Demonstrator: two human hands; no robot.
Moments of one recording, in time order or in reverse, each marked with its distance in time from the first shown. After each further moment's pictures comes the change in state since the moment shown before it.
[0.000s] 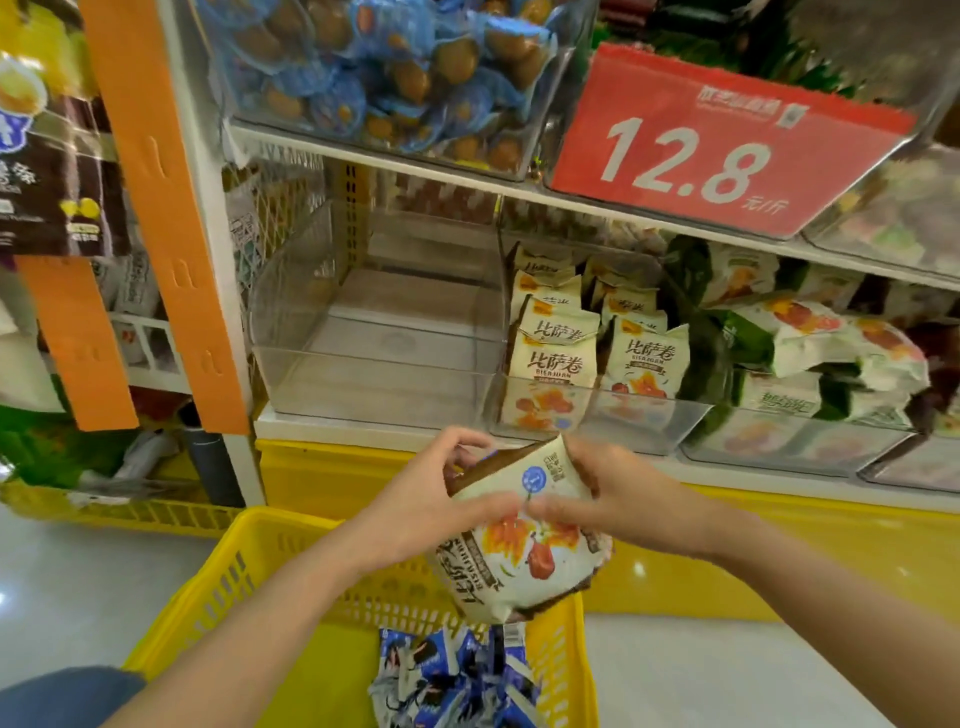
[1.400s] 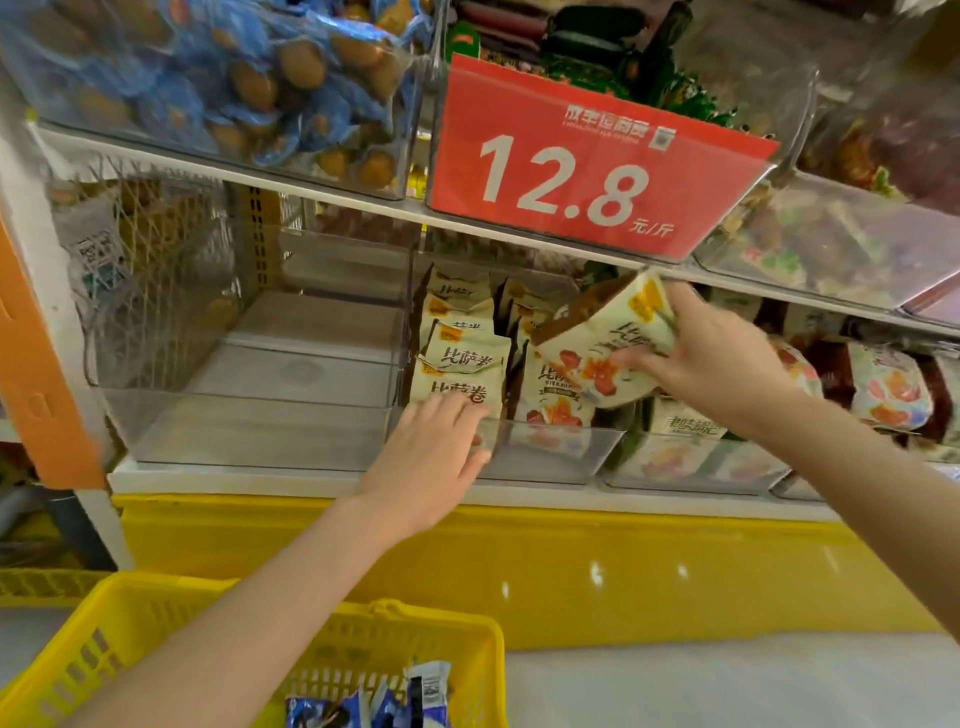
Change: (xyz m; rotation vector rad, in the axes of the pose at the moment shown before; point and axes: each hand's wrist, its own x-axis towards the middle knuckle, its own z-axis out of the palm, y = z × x) left_hand 0.105 0.018 0.061 0.992 0.169 0.436; right_hand -0.011 0.041 -0.159 -0.732 0.705 0.089
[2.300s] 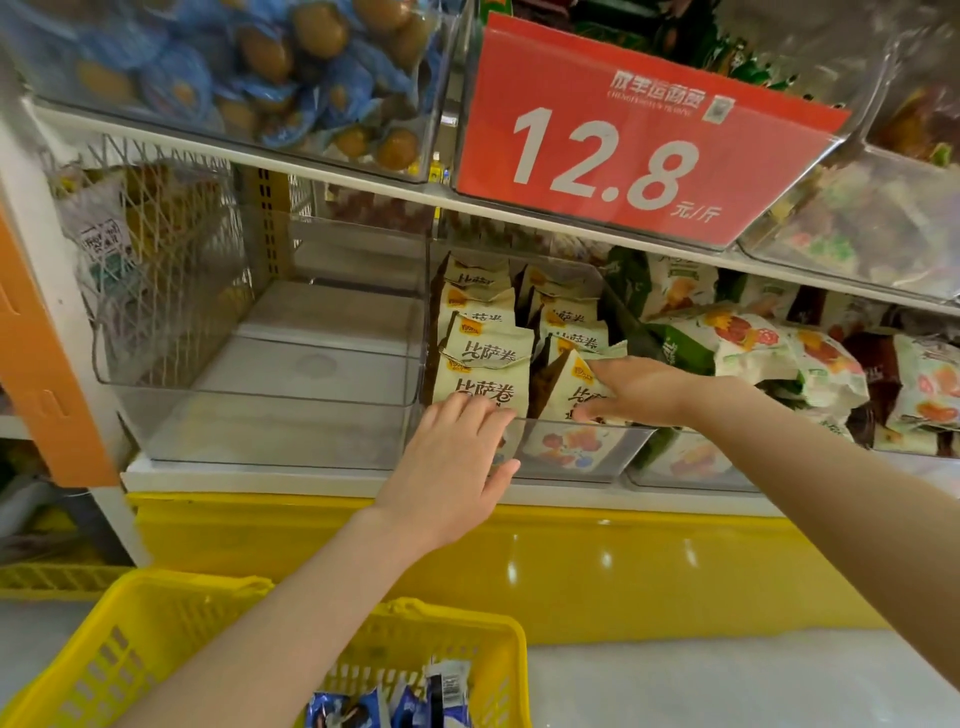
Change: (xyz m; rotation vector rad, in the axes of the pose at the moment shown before) left_hand -0.004 -0.006 0.010 0.008 0.057 0.041; right_hand 0.043 -0.001 0.089 -0.150 -0.672 -0.091
